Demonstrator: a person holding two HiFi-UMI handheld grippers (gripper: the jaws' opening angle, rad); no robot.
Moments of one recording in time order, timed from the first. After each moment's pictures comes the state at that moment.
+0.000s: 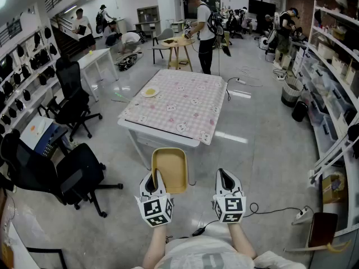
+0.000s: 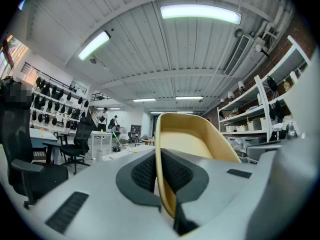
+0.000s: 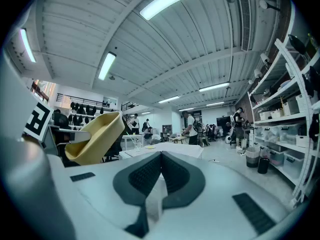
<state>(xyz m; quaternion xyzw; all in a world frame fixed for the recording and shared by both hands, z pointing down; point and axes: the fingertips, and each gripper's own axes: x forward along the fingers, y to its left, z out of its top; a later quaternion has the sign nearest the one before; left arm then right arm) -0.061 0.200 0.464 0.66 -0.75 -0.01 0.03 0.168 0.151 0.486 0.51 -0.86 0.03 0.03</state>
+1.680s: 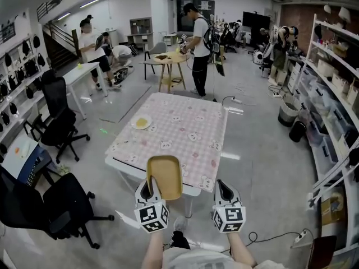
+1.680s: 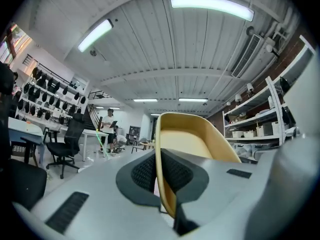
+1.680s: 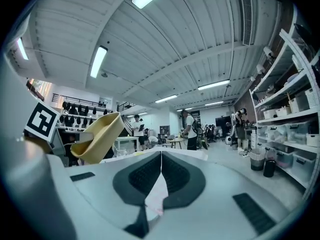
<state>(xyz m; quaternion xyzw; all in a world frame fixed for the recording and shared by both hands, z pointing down) -0.139 -0.038 0.455 0.66 -0.75 -0.04 0.03 0.109 -0.069 0.478 0.52 -0.85 0.04 0.02</state>
